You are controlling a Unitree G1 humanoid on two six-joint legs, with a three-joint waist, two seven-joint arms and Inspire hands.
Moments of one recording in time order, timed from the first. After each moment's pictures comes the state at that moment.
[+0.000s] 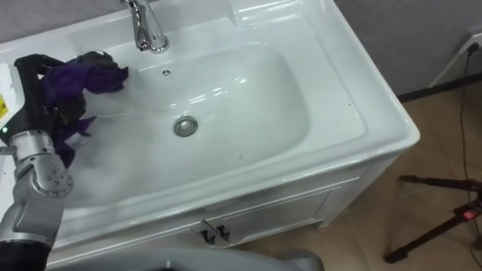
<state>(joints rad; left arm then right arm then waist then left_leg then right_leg) 0.12 0.31 0.09 0.15 0.64 0.03 0.52 0.18 -0.28 -0.10 1.27 -0.04 0.08 -0.05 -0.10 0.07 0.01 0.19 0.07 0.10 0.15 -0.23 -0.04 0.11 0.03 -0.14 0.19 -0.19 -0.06</state>
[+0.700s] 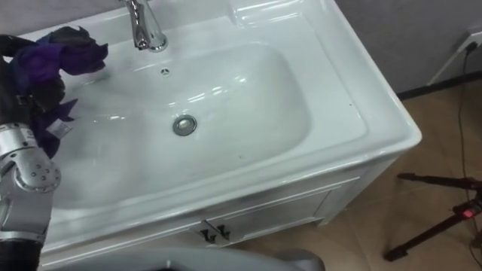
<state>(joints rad) 0.12 0.31 0.19 0.14 0.62 -0.01 0.60 0.16 -0.27 -0.08 1.29 -0.09 0.08 -0.04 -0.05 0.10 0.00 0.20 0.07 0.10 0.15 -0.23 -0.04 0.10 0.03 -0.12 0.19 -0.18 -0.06</state>
